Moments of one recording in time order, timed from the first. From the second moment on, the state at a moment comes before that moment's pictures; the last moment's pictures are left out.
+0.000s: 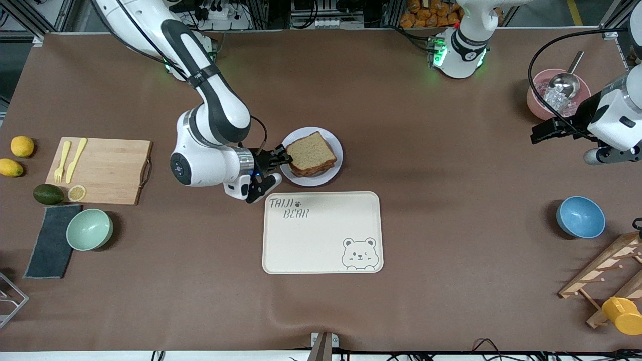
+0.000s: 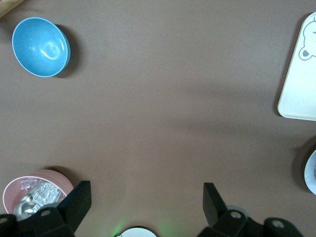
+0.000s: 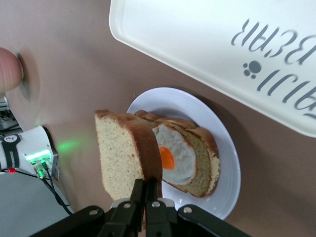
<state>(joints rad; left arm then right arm) 0.07 0.04 -0.11 -1.62 0.00 1.53 -0.16 0.45 0.47 0.04 -1.82 0.82 2.02 -0.42</state>
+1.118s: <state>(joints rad) 0.07 0.04 -0.12 -1.65 0.00 1.54 -0.16 0.46 0.48 0.03 -1.94 0.98 2.07 -0.50</state>
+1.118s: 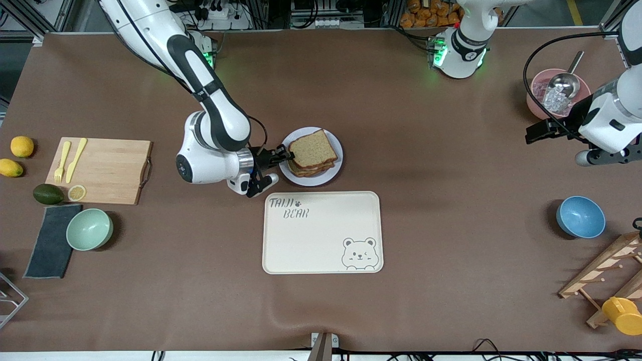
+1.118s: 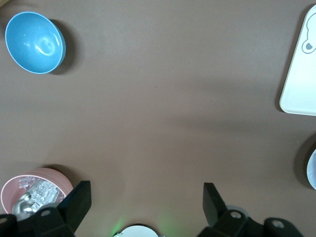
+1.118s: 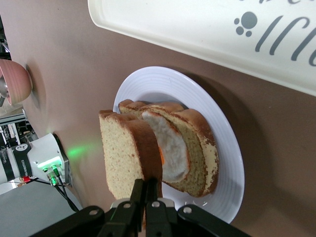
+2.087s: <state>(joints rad) 0.07 0.04 -0.12 -1.66 0.00 1.60 -0.16 0.44 0.49 0.02 -1.95 0.98 2.08 -0.52</state>
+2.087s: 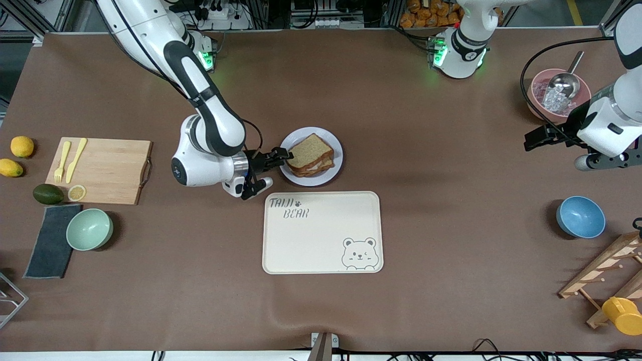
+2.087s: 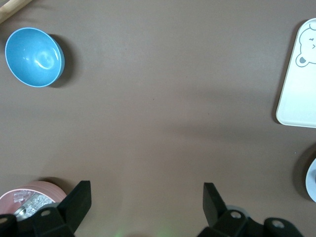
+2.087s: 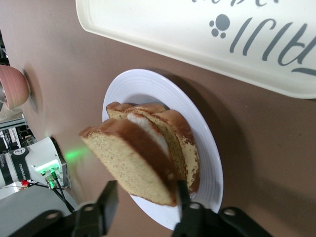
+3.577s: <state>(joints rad) 0.05 0.05 -0.26 -1.94 -0.24 1.92 -0.28 0.30 0.19 -0.14 -1.93 0.36 1.97 -0.25</state>
